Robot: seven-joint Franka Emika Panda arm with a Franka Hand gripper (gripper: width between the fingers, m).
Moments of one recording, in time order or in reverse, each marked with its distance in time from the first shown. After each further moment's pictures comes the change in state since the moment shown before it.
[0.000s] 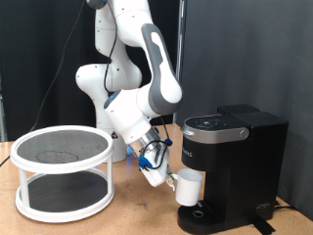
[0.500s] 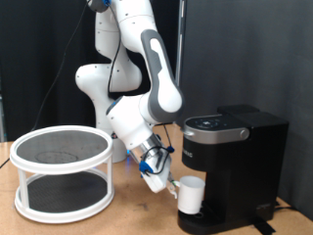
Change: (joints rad) arm 0.000 0.063 0.016 0.045 0.158 0.041 -0.160
